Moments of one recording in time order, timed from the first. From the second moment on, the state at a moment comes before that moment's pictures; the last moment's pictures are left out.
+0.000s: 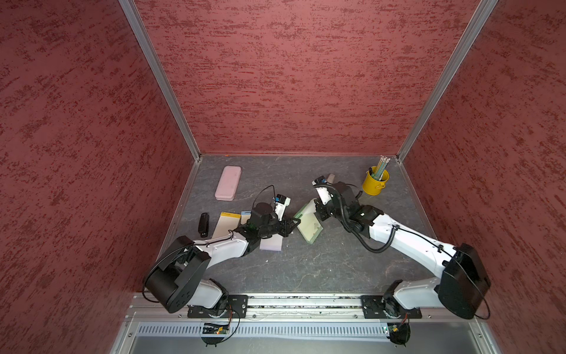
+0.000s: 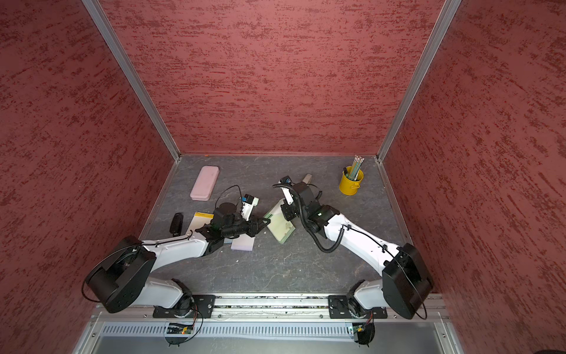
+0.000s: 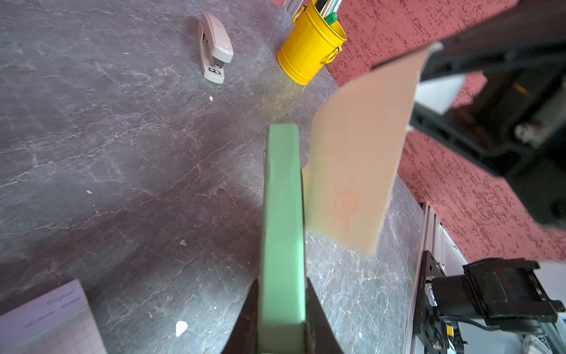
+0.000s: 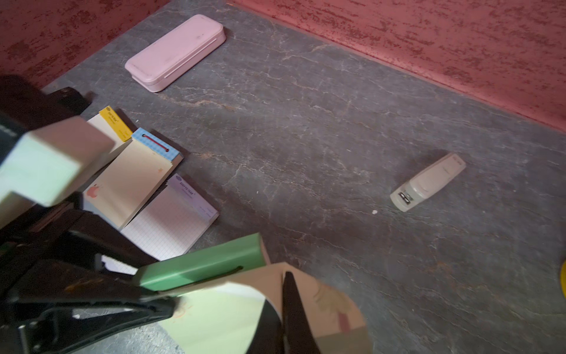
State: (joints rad) left arm -0.60 1.41 0.54 0.42 0.44 -0.47; right arm 0.66 1.38 0.99 -0.24 0.06 0.10
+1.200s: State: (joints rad) left arm -0.69 2.45 1.94 -0.40 0.81 -0.46; right arm 0.28 1.16 0.99 -0.41 0.33 0.26
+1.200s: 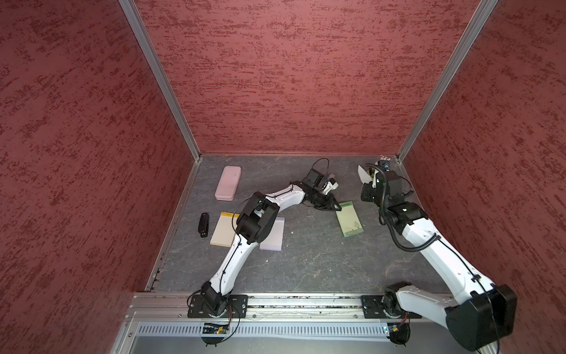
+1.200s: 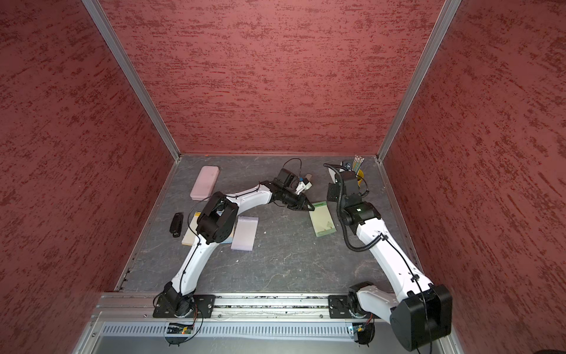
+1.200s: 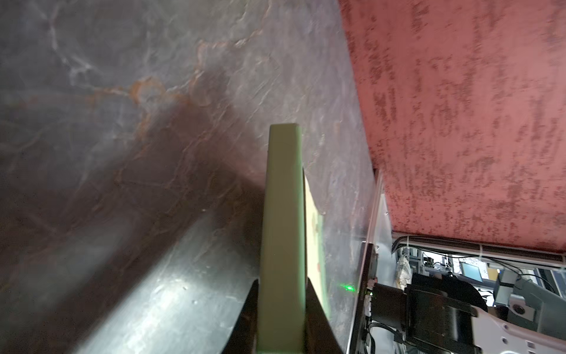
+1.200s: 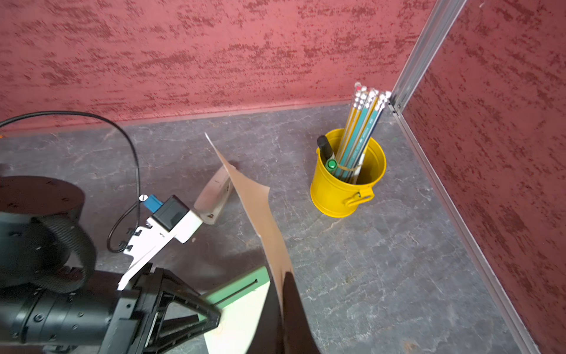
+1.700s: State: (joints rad) left arm -0.70 2.51 2.22 -0.73 0.57 -0.29; right arm 0.13 1.37 0.82 -0.55 0.39 0.43
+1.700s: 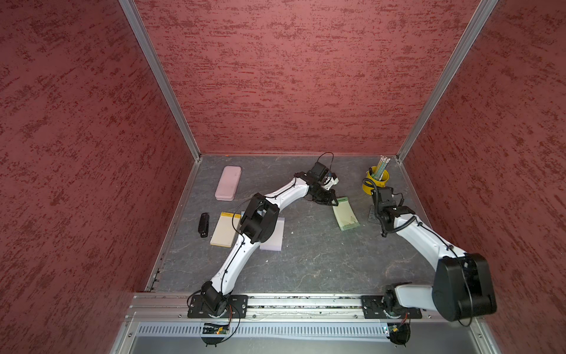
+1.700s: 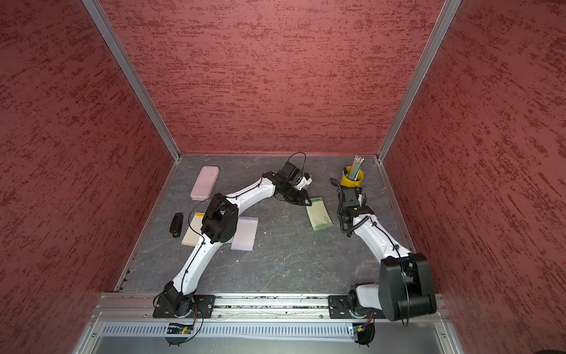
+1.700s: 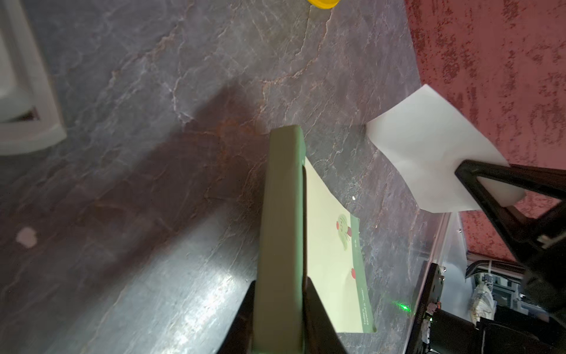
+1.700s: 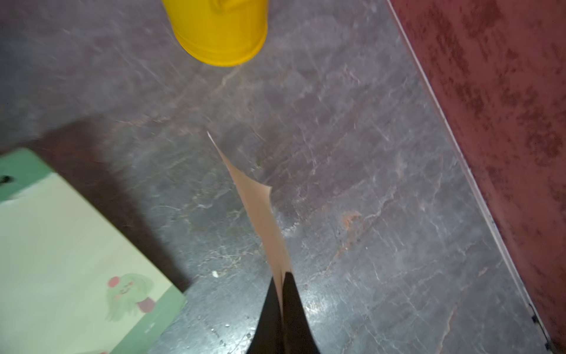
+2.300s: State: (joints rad) left arm -0.70 2.33 1.98 -0.73 0.51 -0.25; right arm 0.13 1.48 0.75 -0.56 0.14 0.52
